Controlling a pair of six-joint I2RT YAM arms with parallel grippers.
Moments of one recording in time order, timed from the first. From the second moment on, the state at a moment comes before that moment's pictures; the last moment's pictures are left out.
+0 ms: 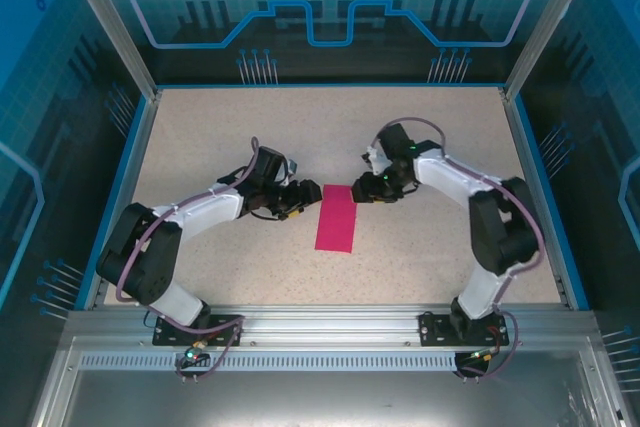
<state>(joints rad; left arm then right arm) -0.45 1.56 0.87 -0.21 0.51 -0.85 0.42 1.85 1.28 -0.70 -0.42 0.30</state>
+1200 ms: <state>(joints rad) -0.45 1.79 0.91 -0.19 0.66 -0.84 0.45 2.05 1.41 -0.69 -0.34 0.30</state>
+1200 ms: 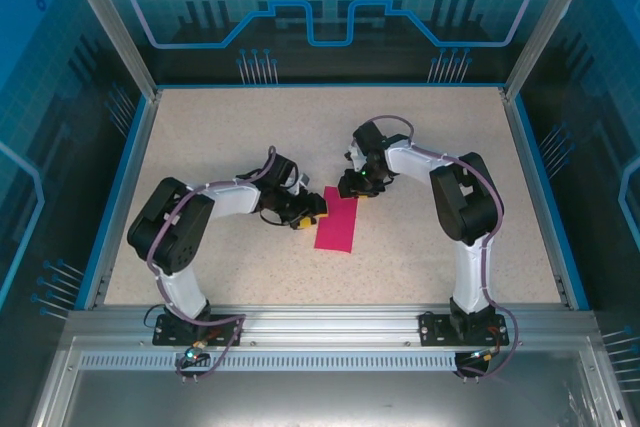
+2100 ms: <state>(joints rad) -0.48 1.83 0.93 -0.19 0.66 -0.82 0.45 2.05 1.41 -0.69 -0.34 0.29</state>
